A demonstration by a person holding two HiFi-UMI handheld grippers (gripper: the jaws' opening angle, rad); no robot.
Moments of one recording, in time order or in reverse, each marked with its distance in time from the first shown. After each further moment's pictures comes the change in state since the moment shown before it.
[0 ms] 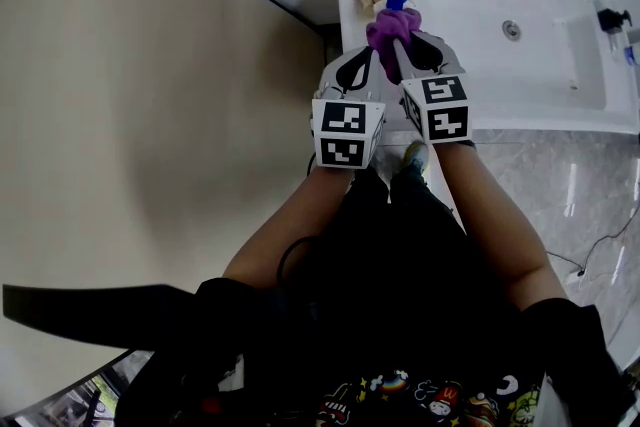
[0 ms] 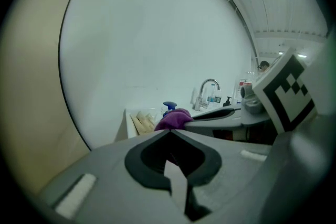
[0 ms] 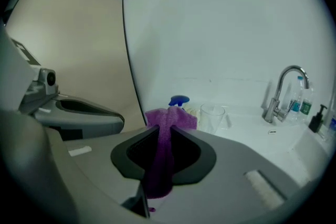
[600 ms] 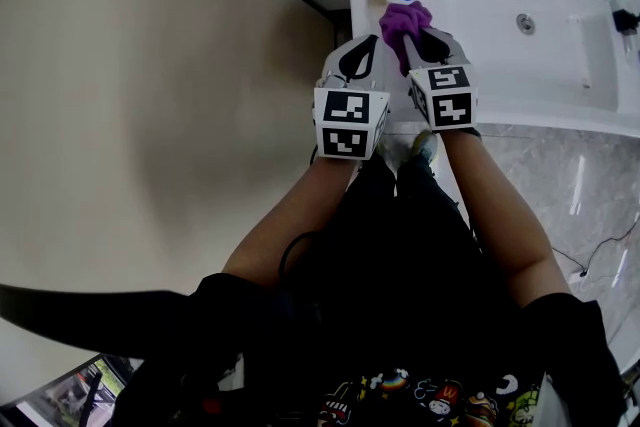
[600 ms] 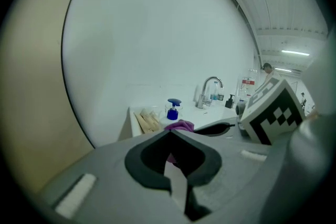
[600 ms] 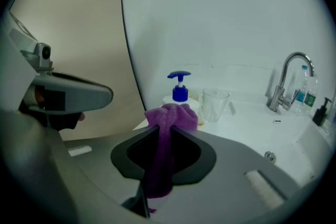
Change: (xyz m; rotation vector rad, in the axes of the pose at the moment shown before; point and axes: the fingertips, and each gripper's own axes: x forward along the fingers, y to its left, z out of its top) left arm -0.002 0.009 -0.004 0.005 0.020 0.028; right arm 0.020 -0.003 -0.038 0.006 0.075 0.016
